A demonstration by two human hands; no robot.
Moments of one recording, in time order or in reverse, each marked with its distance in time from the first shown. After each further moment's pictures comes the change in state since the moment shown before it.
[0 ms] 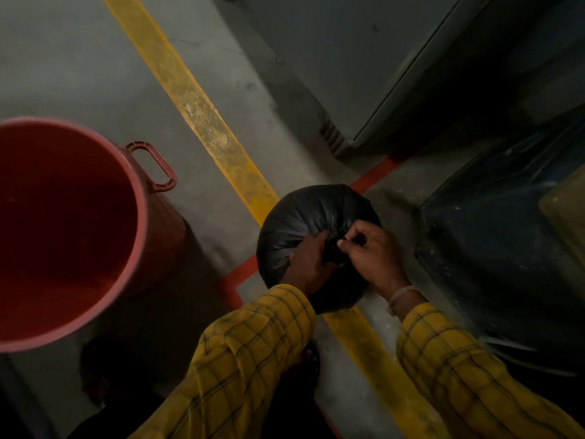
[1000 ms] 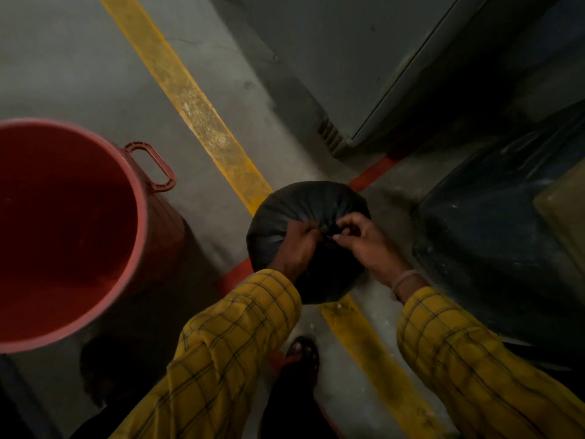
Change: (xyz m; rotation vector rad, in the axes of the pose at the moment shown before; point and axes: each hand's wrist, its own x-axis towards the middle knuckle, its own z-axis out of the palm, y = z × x) left_hand 0.015 0.026 -0.027 -0.466 0.120 -0.238; right_hand 0.011 -0.013 0.000 0.353 -0.267 0.203
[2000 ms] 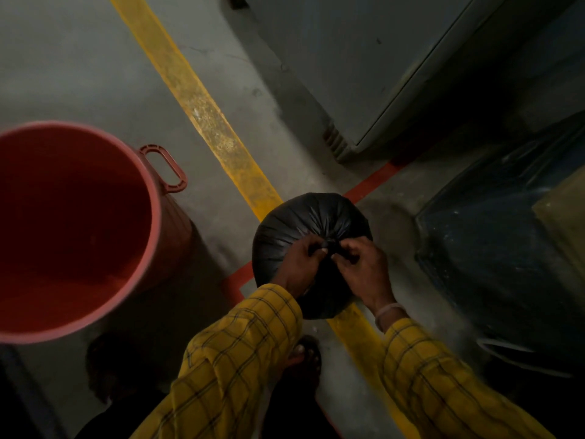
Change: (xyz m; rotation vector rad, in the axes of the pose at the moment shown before) left_hand -0.029 -0.019 -0.007 0.134 -0.031 0.075; right_hand -0.034 0.025 0.021 -0.366 0.276 -0.301
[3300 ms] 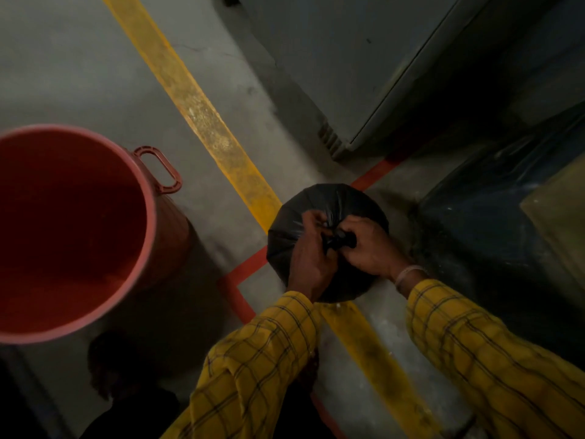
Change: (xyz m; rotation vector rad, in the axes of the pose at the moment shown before) left_hand -0.019 0.041 0.022 0.118 0.186 0.173; right_hand 0.047 -0.008 -0.039 -0.245 -0.396 -0.210
